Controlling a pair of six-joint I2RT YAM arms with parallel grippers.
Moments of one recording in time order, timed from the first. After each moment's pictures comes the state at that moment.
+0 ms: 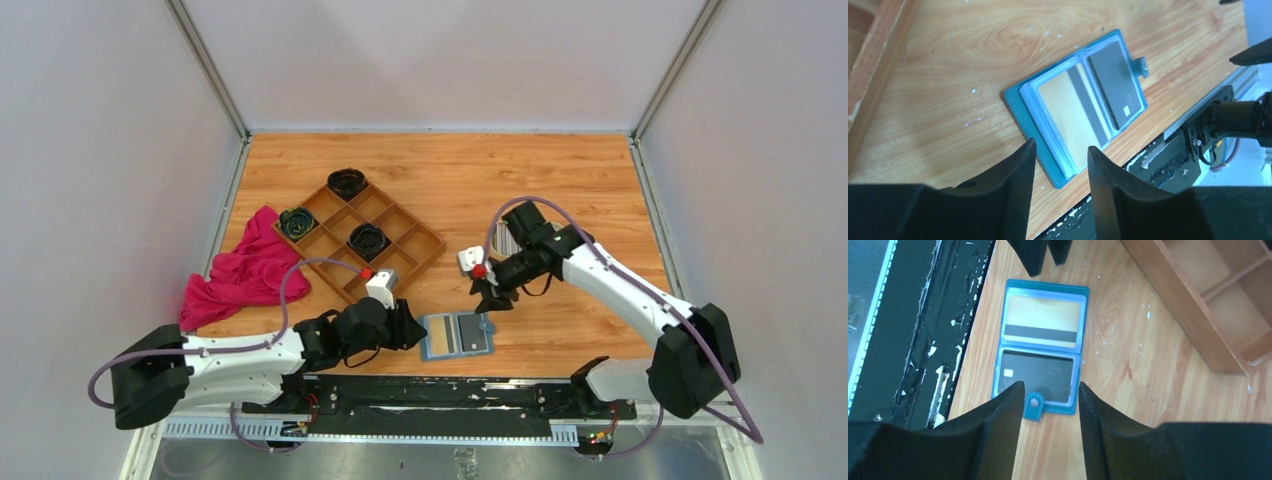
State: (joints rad) left arm -1.11 1.02 0.28 0.16 -0.20 -0.89; right arm 0.60 1.32 0.96 -0.83 -0.83 -1.09
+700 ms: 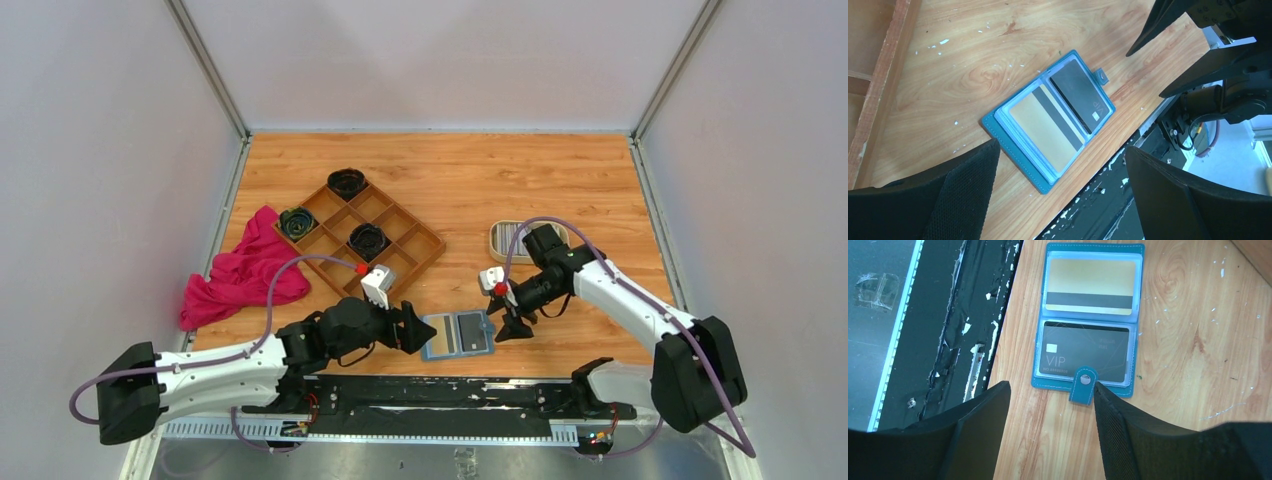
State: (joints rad) left arm -1.11 0.82 0.26 0.17 -0.16 -0.71; right arm 0.44 1.21 0.74 -0.90 -0.94 -1.23
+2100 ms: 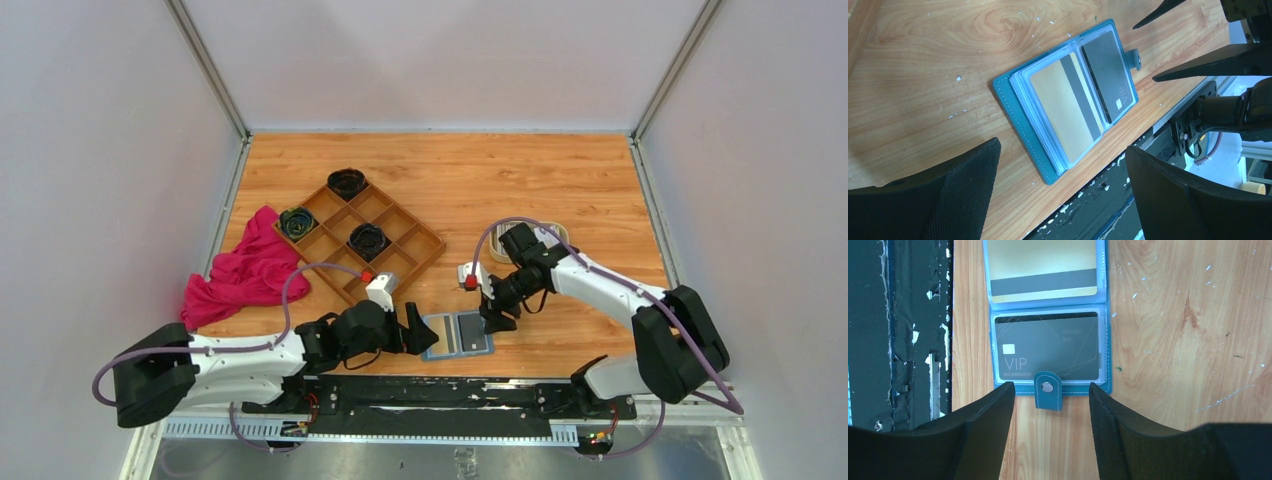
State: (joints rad) left arm -1.11 1.00 0.23 0.25 -0.15 -0.93; right arm 0.55 1.37 0.76 -0.67 -0.74 -0.94
